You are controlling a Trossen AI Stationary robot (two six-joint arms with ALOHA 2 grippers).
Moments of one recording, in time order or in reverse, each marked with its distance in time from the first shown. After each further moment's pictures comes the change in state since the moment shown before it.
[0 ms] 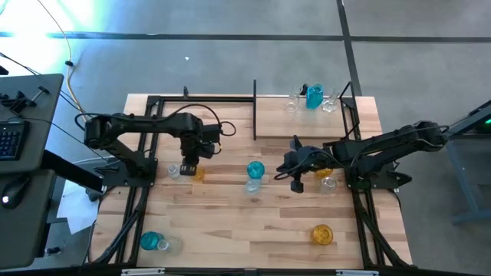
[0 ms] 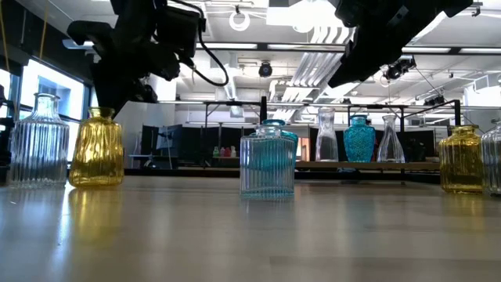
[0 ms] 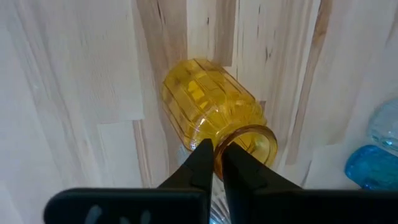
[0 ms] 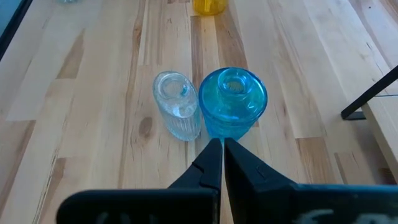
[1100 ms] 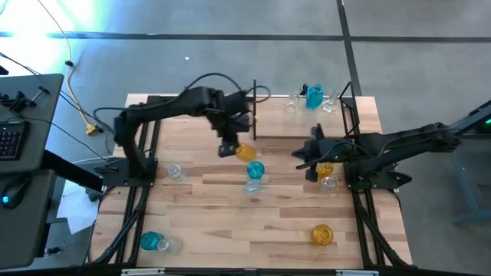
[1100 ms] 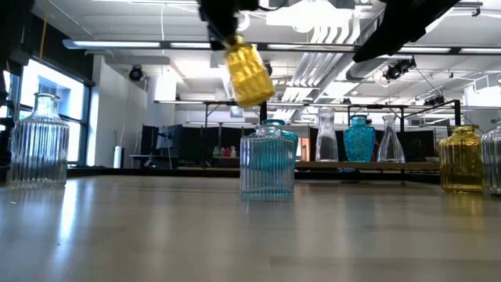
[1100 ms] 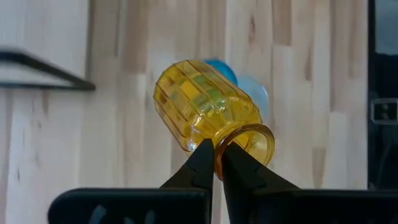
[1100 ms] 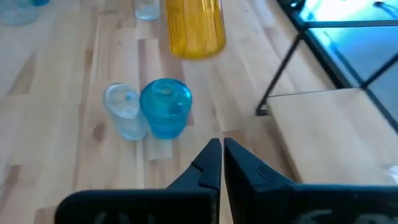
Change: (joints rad) left arm 0.017 0.321 0.817 -0.029 0.052 -0.131; right arm 0.000 -0.291 0.001 -0.229 0.207 -0.016
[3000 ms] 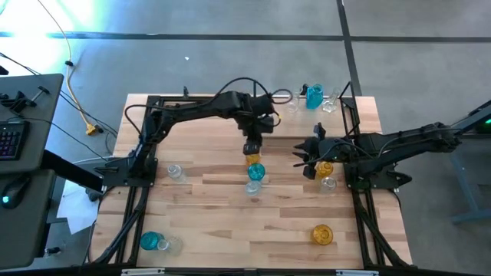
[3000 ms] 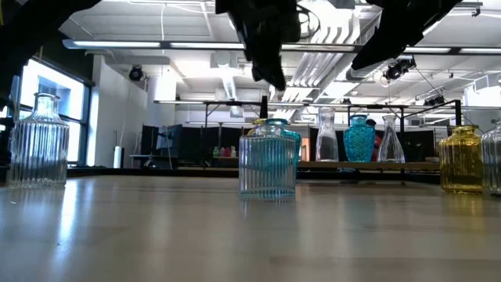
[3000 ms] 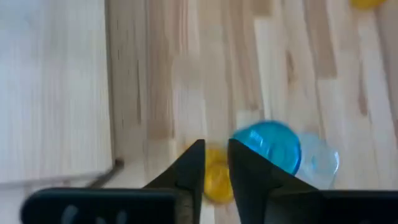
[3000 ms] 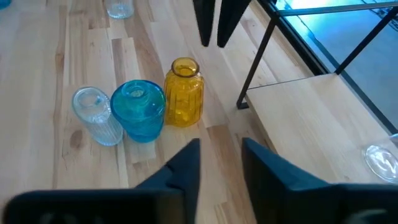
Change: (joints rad) left arm 0.010 0.258 0.139 0.185 -0.009 0.139; right arm 0.000 0.019 0.000 -0.014 0.081 0.070
